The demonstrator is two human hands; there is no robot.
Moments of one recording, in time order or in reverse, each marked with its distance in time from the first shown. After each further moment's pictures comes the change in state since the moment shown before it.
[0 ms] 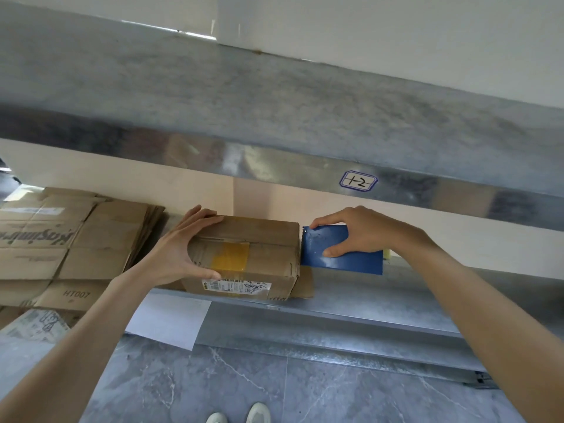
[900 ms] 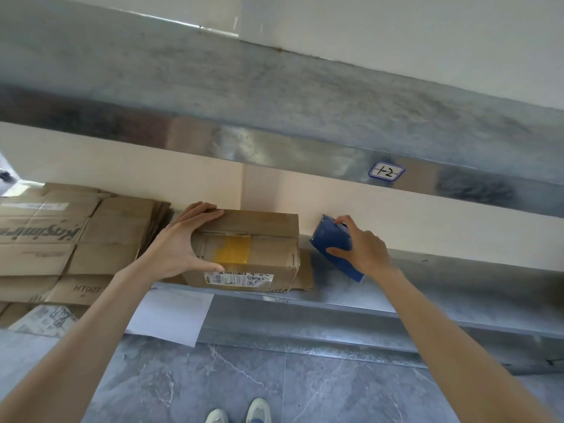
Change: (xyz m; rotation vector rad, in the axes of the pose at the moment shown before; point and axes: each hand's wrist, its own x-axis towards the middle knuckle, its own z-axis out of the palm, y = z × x) left_hand -0.009 -0.010 -0.014 0.033 0.035 0.005; right_hand 0.012 0.036 0.096 -0.047 0.408 0.287
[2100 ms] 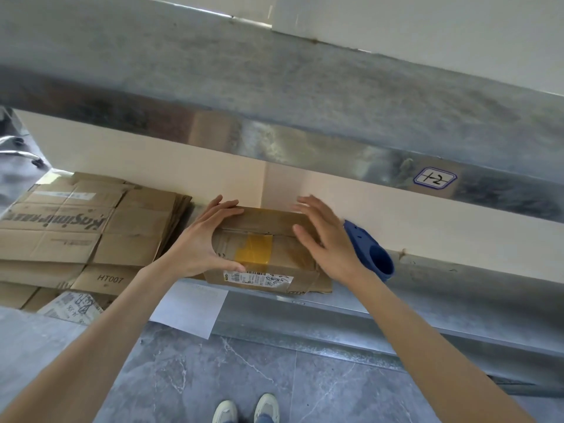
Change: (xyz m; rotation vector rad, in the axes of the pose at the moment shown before) left_hand -0.003 -0.001 0.005 -0.056 0.023 0.021; right_hand -0.002 -0.110 0.013 0.367 0.124 -0.479
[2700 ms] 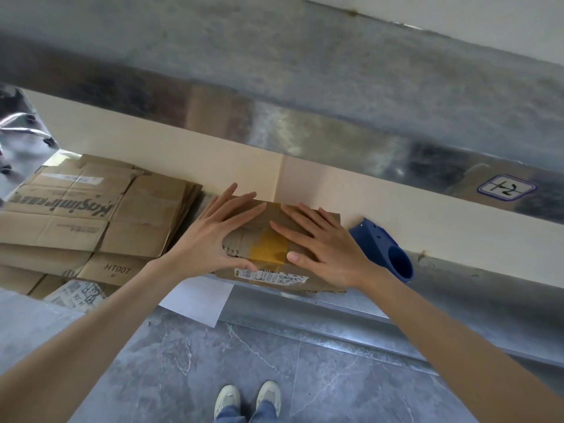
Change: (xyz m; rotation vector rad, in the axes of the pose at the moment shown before) left_hand 0.000 -0.018 0.008 0.206 0.028 0.228; right_hand 0.014 0.006 0.019 -0.459 -0.408 -0.285
